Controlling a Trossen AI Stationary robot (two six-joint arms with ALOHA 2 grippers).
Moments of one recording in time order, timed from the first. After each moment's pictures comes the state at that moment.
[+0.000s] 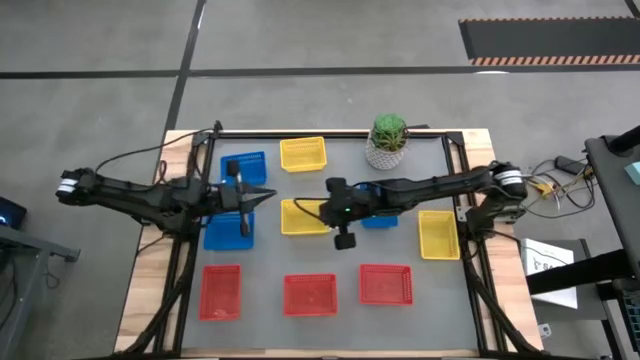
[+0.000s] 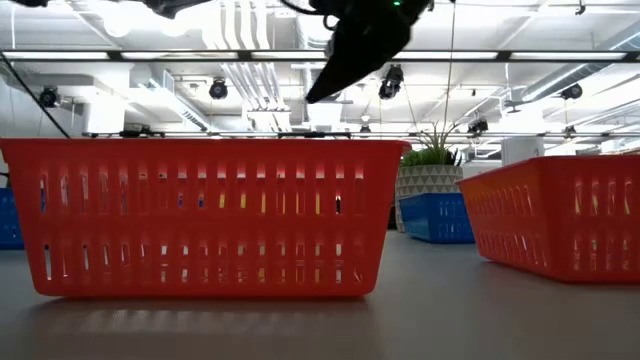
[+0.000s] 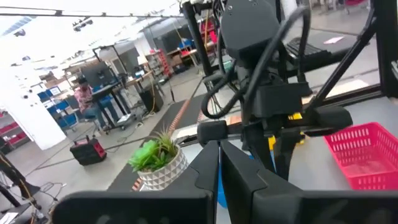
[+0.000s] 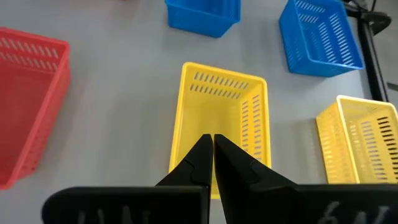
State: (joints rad) left arm -0.15 0.74 0.58 0.20 -0.35 0.37; right arm 0.05 1.75 1.40 -0.44 0.08 -0.24
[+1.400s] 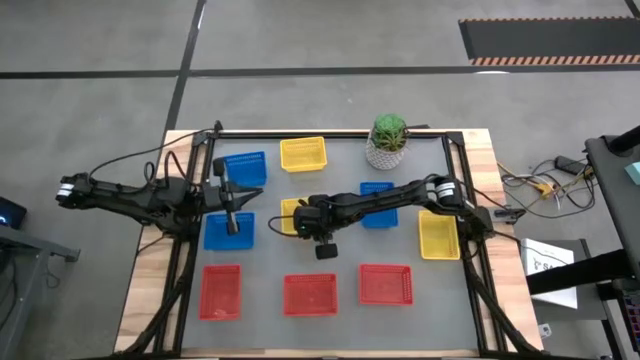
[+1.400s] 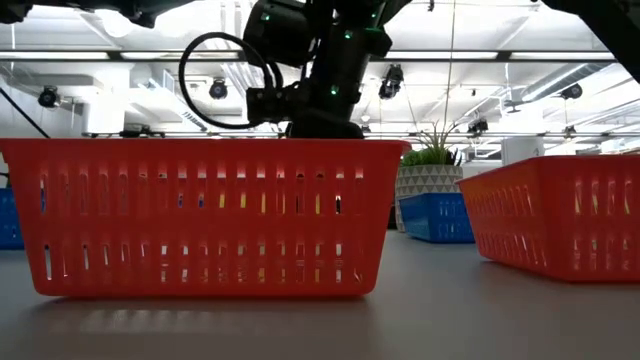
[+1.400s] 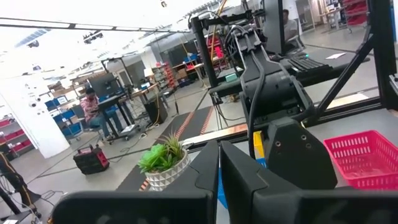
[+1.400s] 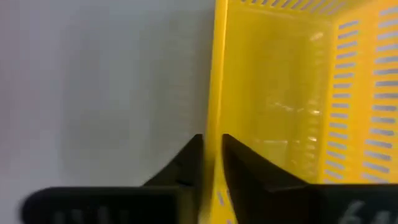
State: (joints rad) left arm -0.15 0.56 0.48 0.20 -0.35 0.38; right arm 0.04 2.21 1.77 -0.78 0.07 -0.16
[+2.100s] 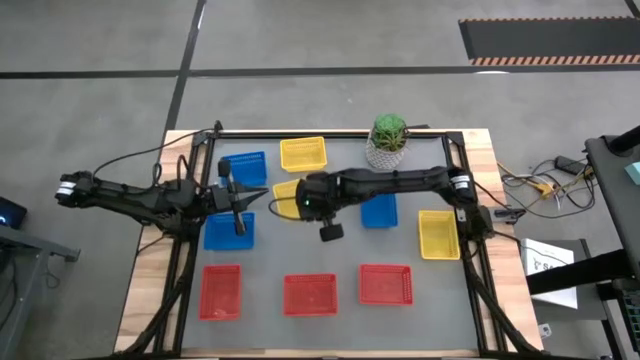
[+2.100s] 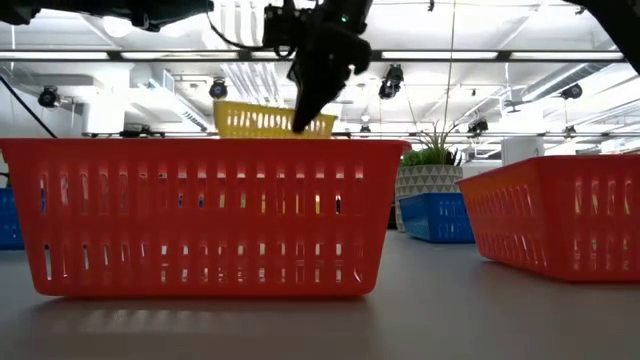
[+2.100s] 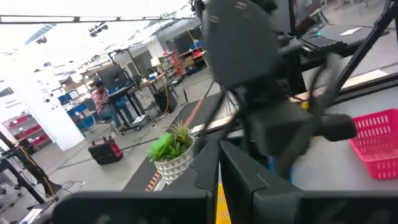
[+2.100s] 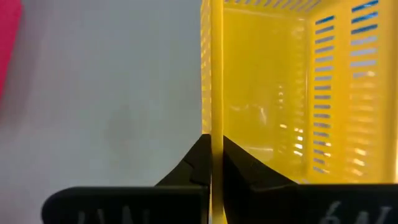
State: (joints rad) left arm -0.15 0.64 0.48 0.23 -0.40 0.43; right arm -0.02 2.10 1.97 -1.01 0.08 -0.34
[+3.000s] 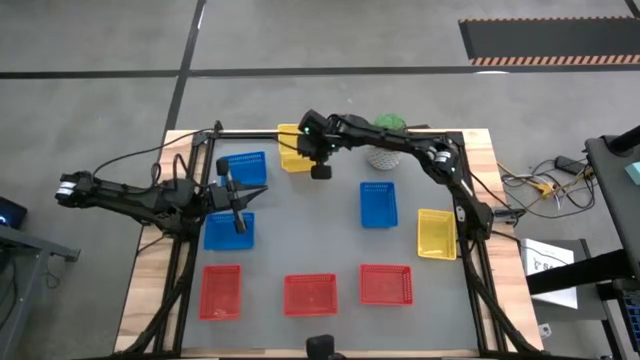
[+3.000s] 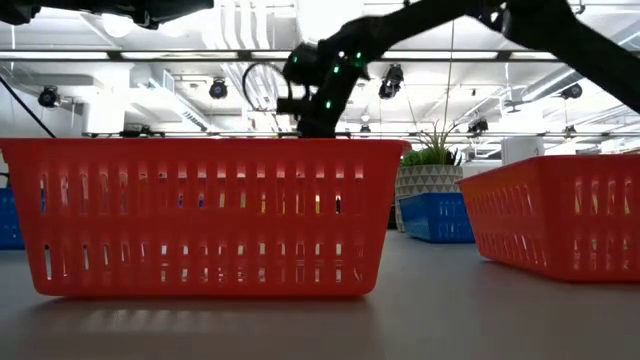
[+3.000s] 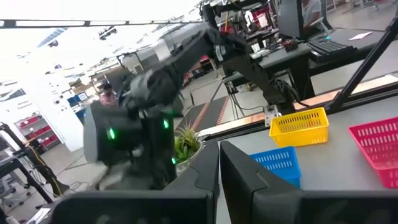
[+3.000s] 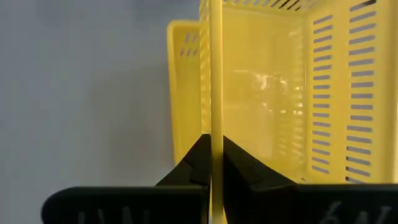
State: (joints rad) left arm -0.15 0.63 0.48 0.25 -0.43 0.43; right arm -0.40 2.27 2.09 -0.84 -0.01 -0.52
